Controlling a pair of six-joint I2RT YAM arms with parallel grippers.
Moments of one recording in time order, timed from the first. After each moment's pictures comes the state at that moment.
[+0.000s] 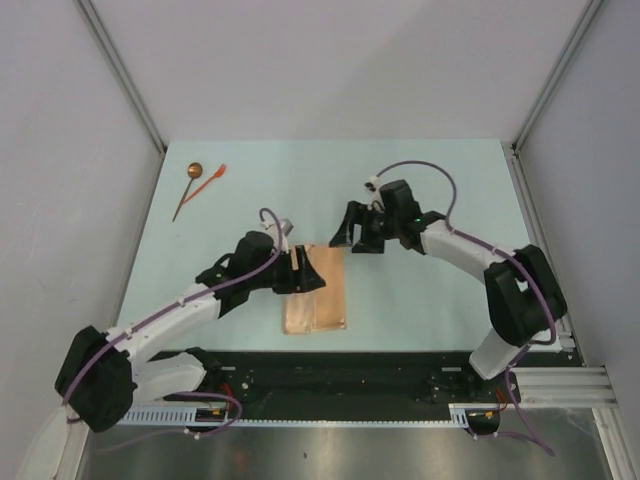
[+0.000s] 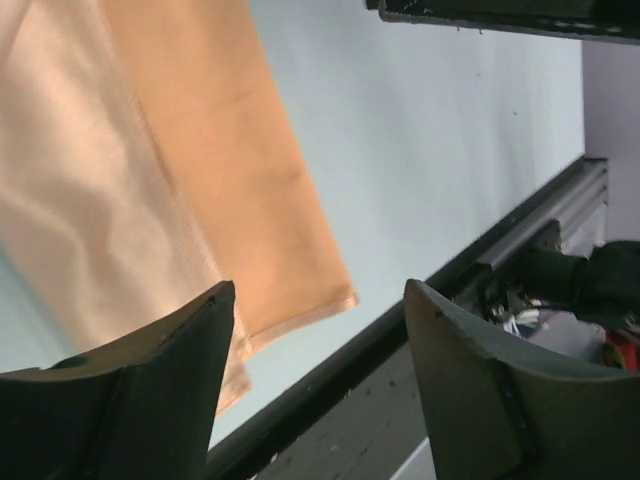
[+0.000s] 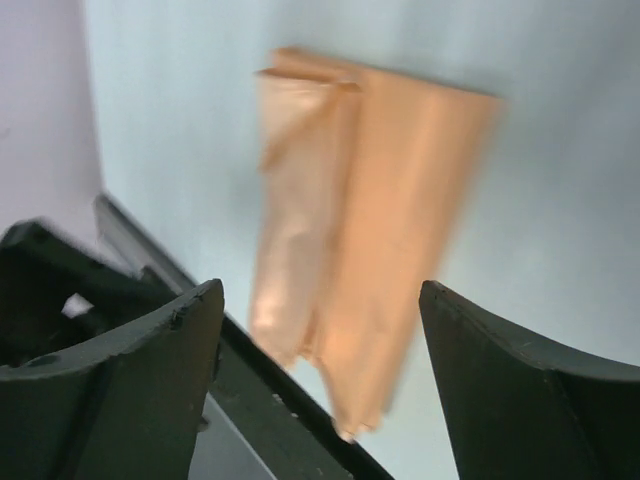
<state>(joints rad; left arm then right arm) -0.59 1.07 0.58 -0.16 0.32 -0.70 0.57 1.69 1.13 -0.15 -0.50 0.67</state>
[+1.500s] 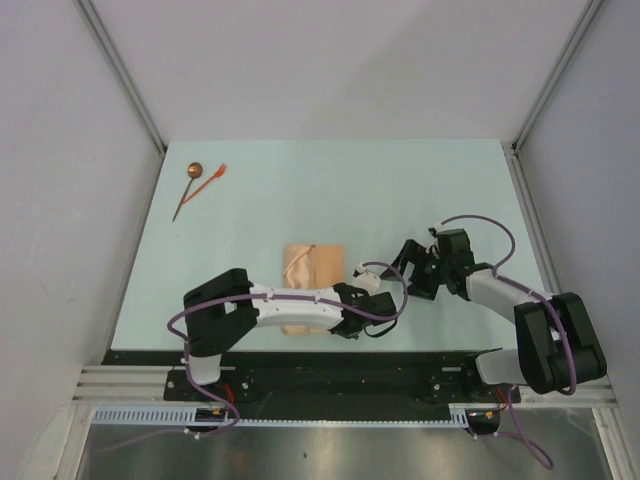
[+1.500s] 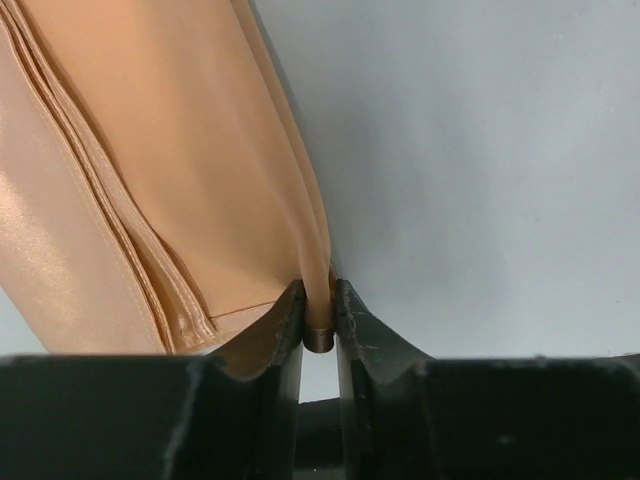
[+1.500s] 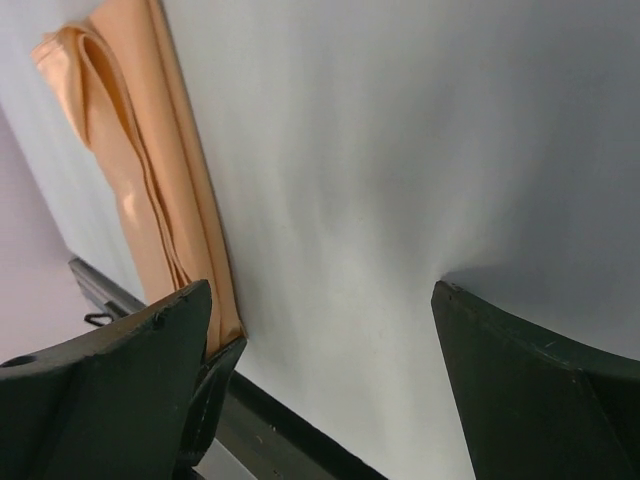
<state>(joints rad) -1.29 1.87 1.22 -0.77 -0.47 -0.82 0.25 1.34 0.54 -0.09 -0.45 0.71</state>
